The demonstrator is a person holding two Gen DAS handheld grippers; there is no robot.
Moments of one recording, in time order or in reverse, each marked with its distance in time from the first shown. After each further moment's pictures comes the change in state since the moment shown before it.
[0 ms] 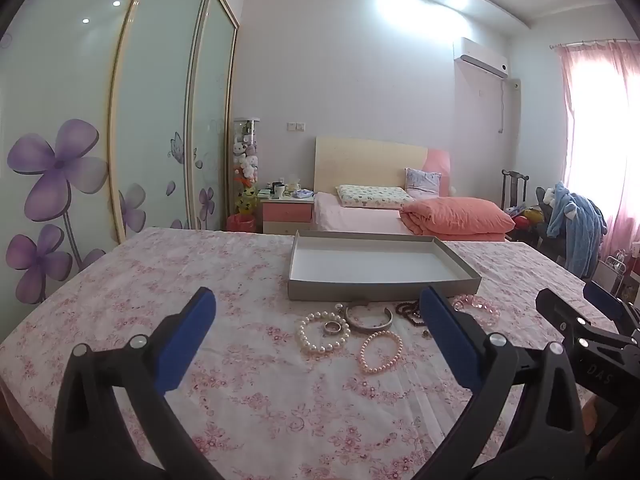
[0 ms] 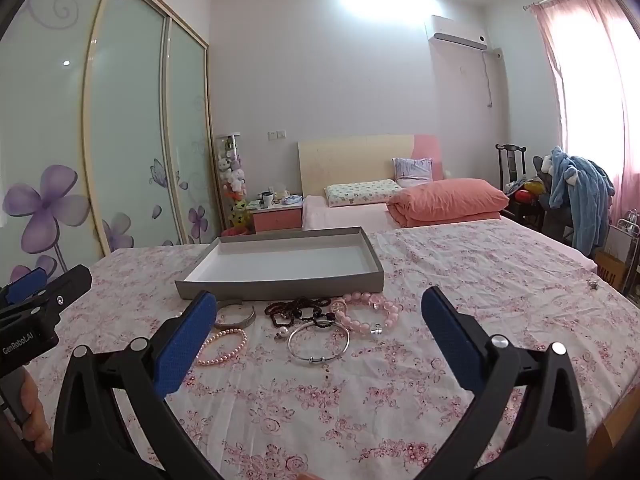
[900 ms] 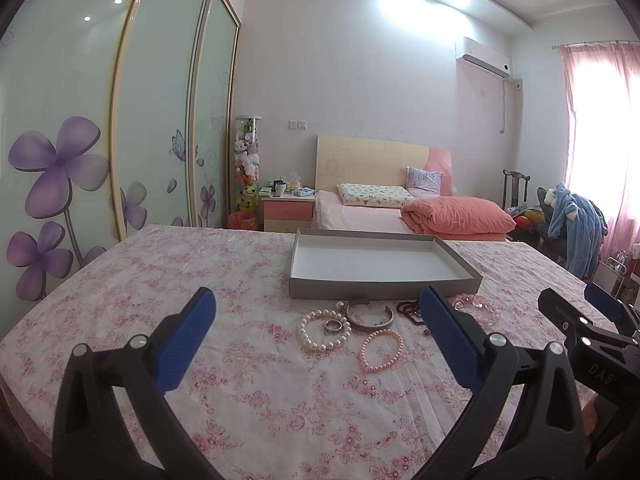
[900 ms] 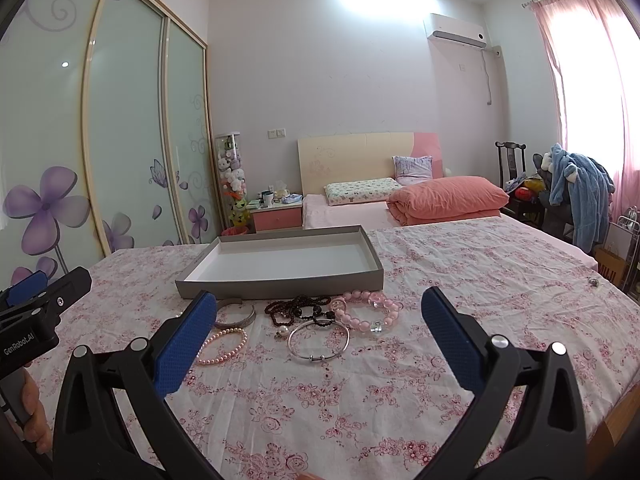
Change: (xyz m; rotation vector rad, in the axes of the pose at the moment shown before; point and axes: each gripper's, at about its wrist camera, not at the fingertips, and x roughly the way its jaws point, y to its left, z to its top) left arm 0.000 0.001 0.000 -0.009 0.001 -0.002; right arm 0.001 0.000 0.000 0.003 0.004 0.001
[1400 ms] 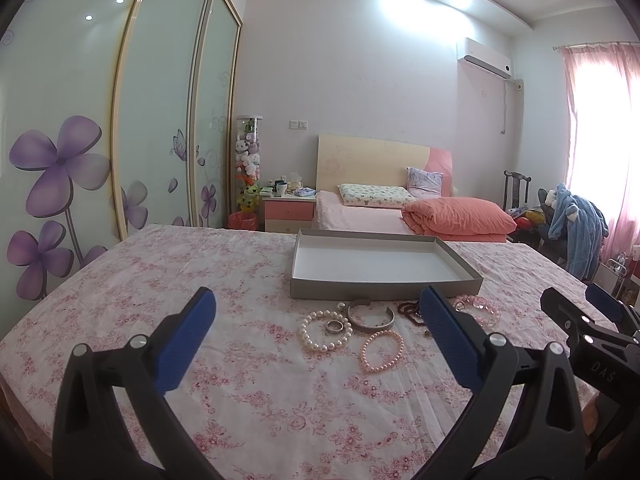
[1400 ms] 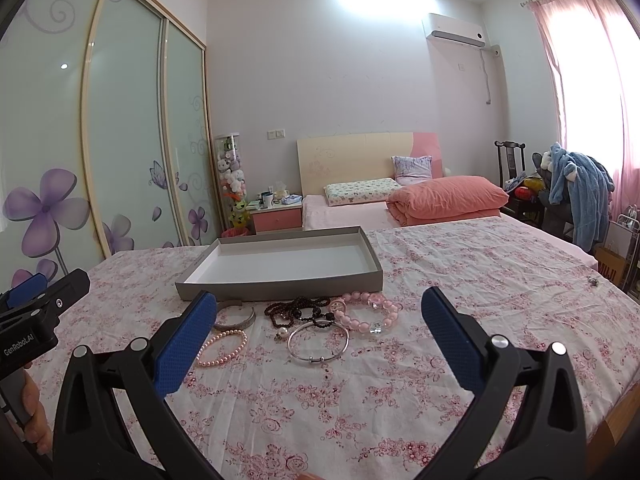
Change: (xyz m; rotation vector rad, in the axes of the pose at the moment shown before) left arm 0.000 0.000 0.000 -0.001 0.001 0.000; right arm -0.001 0.000 0.002 0.002 0.000 0.001
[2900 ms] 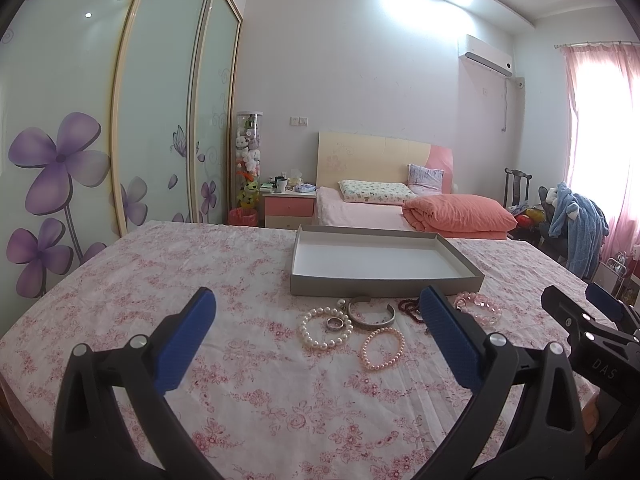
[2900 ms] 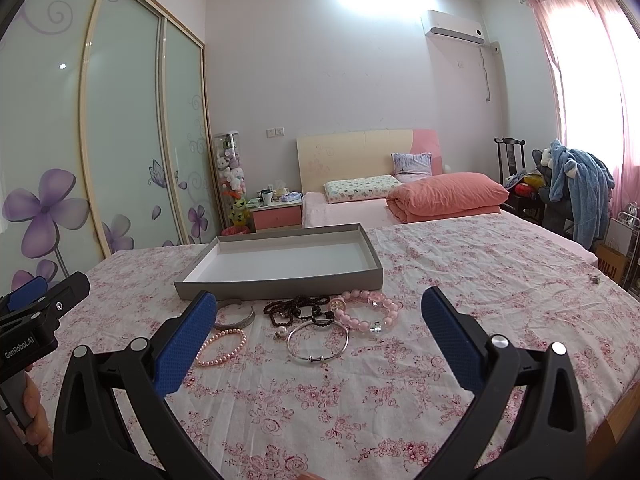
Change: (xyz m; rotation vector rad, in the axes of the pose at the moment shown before) left arm 0.001 0.005 -0.002 -0.003 0.009 0.002; right arm 0.000 -0.001 -0.001 0.007 0.006 0.002
